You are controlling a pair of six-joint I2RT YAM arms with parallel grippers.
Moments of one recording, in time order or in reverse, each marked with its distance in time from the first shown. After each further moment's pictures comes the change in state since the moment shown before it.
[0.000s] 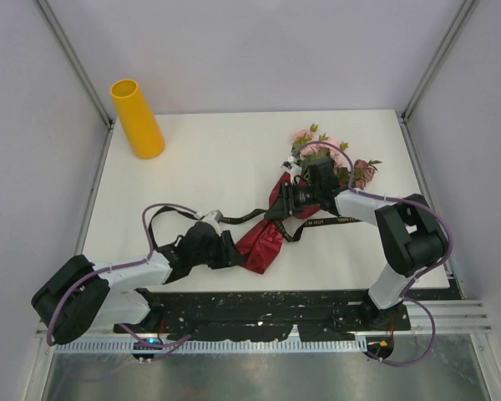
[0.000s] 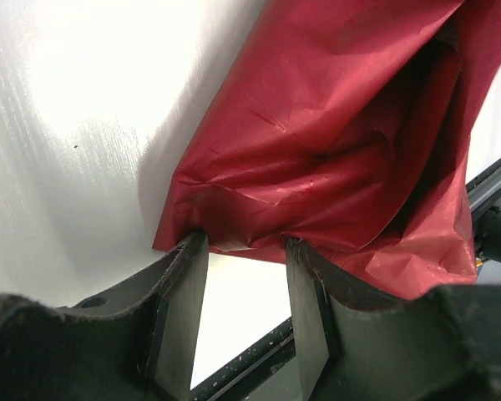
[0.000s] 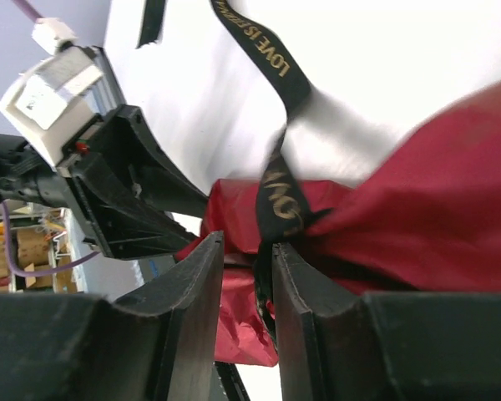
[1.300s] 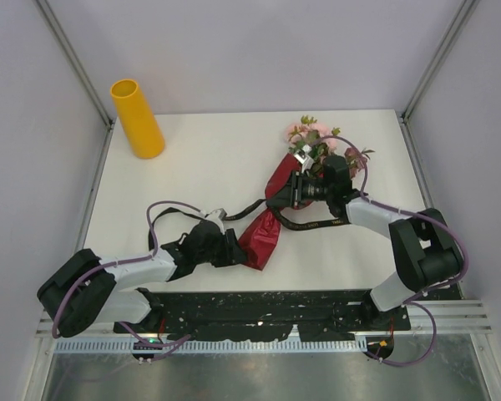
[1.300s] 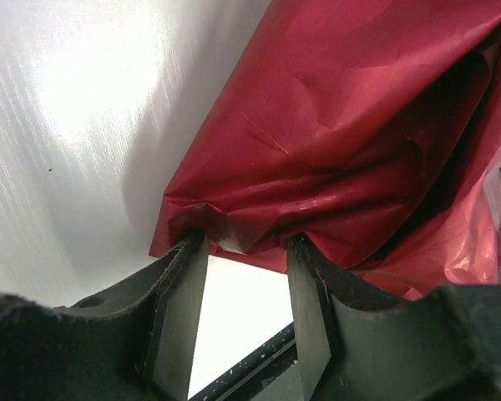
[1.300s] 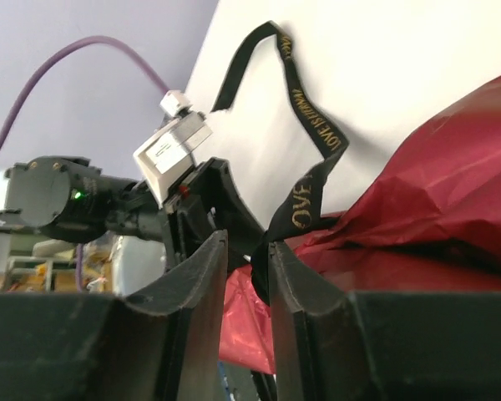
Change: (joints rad) left arm -0.022 0.053 0.039 0.021 -0.019 -0.006; right arm -0.040 -0.108 -0.125 0.431 -0.083 0.357
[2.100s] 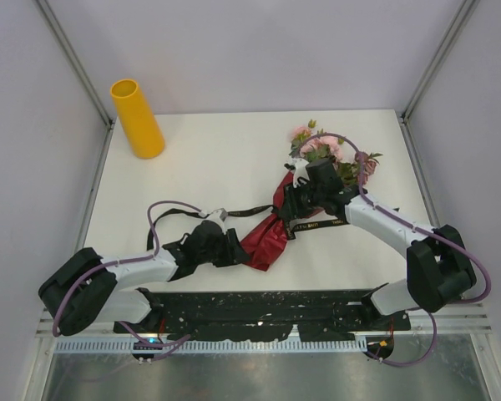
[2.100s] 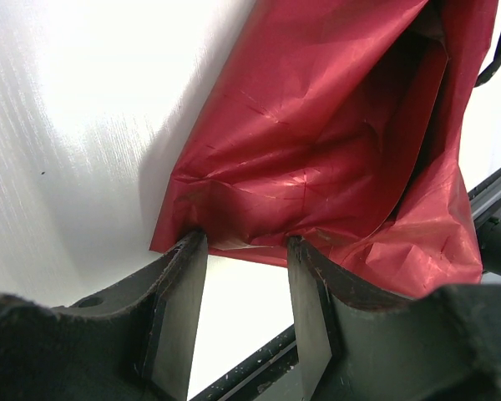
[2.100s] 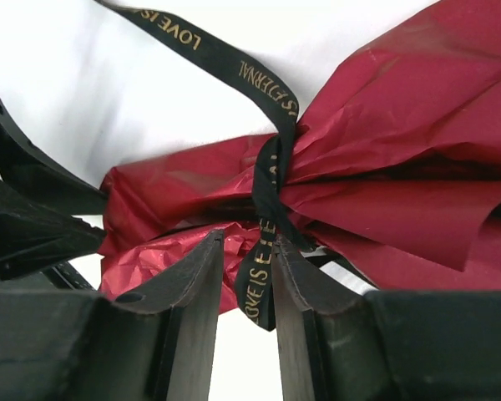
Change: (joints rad) left arm -0.018 0.011 0.006 0.004 -0.023 -0.015; right arm 0.118 -0.156 0.150 -0.748 0.579 -0.538
